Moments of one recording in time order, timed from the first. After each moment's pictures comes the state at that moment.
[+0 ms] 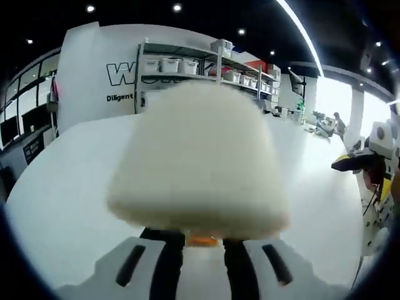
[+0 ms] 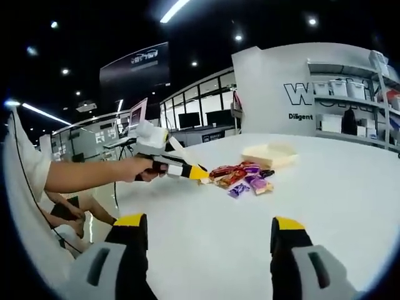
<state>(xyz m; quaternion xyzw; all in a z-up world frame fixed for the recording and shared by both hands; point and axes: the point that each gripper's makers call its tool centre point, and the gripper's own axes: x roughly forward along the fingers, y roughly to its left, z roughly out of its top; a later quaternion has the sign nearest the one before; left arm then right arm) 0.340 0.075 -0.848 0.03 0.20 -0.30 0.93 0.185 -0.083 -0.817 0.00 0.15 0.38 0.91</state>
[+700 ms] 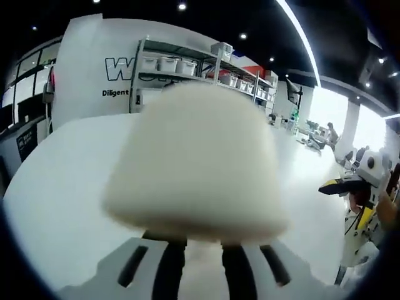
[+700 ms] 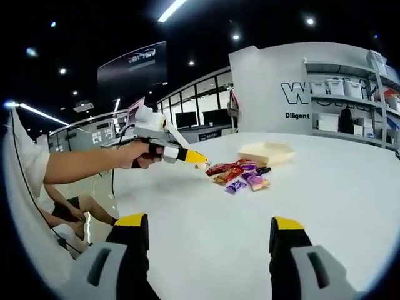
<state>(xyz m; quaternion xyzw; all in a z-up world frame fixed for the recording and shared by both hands) 0.343 0.069 -0.809 0.00 0.20 -0.33 0.92 0.182 -0.089 -0.819 0.00 0.15 0.36 0.92</state>
